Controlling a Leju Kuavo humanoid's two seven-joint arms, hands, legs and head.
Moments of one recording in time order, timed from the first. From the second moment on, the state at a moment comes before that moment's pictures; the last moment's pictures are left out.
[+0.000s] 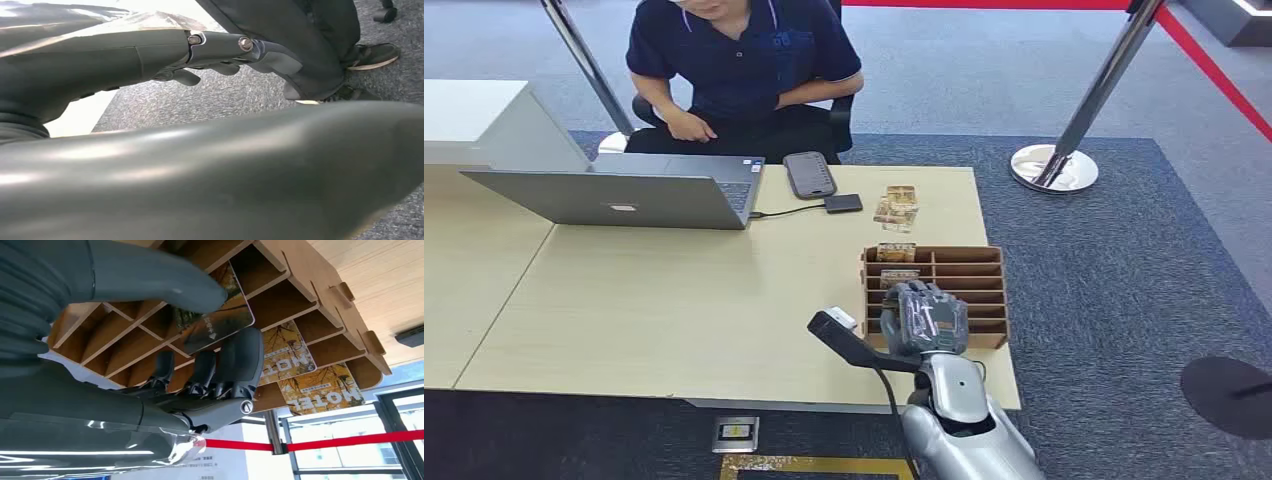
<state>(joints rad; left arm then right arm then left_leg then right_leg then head) -0.09 -0.27 0.95 -0.19 -1.35 0.51 -0.02 -0.20 0.22 0.49 -0.97 1.40 -0.32 0.19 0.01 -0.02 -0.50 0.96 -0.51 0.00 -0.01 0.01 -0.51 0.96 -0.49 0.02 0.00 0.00</state>
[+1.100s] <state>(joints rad) -0.09 -0.27 0.95 -0.19 -1.36 0.51 -0.02 -0.19 0.22 0.49 -0.97 1.42 -0.33 0.19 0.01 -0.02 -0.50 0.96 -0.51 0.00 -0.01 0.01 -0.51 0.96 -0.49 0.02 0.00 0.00</state>
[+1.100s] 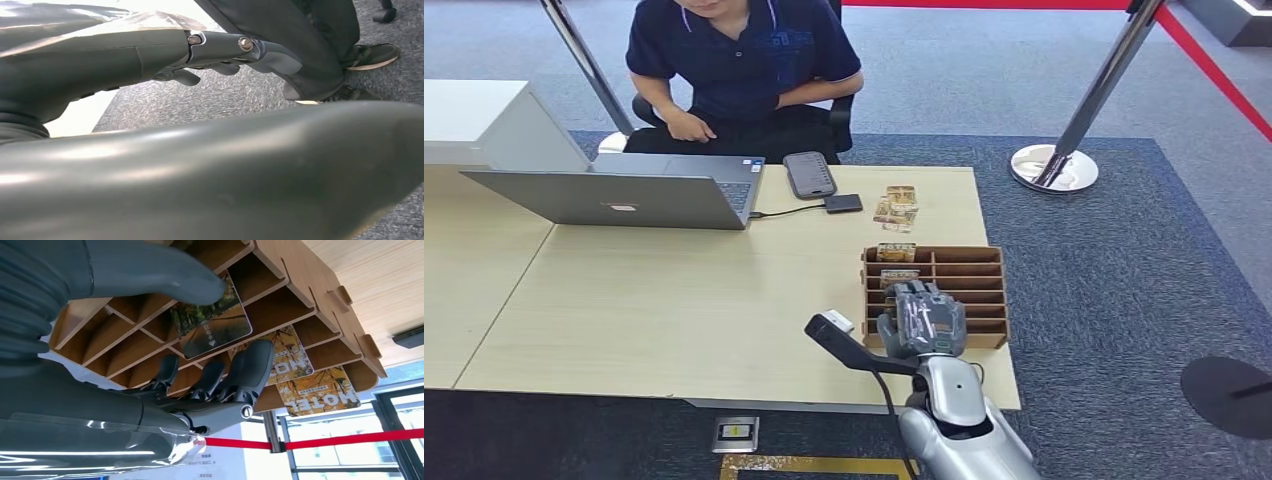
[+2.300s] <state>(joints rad) -0.09 -0.27 0.95 -0.19 -1.36 0.51 -0.01 -0.21 0.22 0.48 -0.95 1.46 -0.35 0.19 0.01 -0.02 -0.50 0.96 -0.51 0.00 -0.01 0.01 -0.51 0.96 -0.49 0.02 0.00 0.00</state>
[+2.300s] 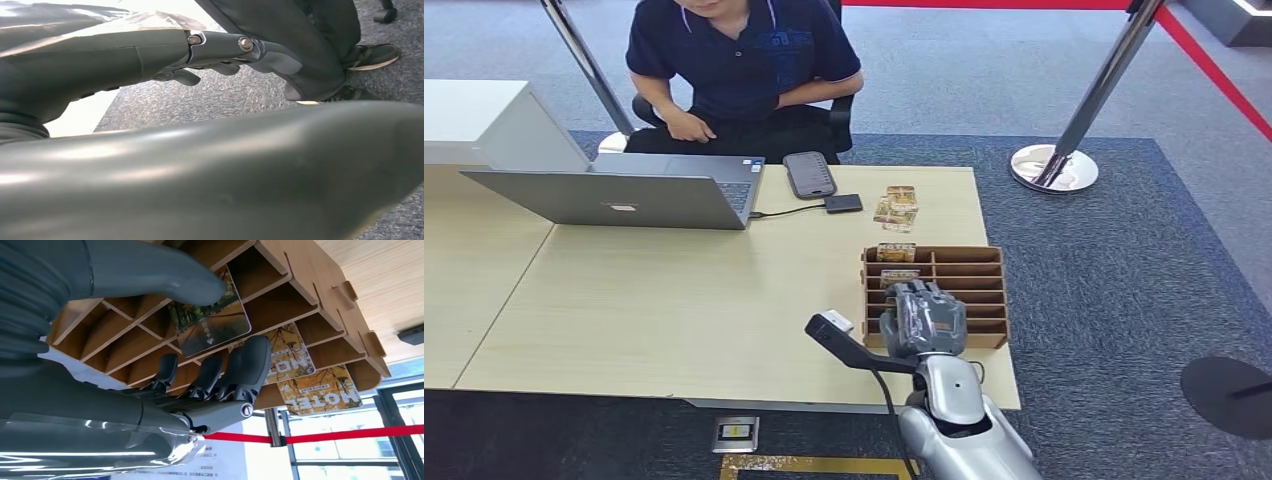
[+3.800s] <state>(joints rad) -0.09 -0.27 0.95 -0.19 -1.36 0.51 -0.01 -0.24 0.24 0.46 -0.87 1.50 -0.39 0.22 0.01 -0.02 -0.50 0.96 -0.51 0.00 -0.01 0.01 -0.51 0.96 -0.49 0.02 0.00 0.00</state>
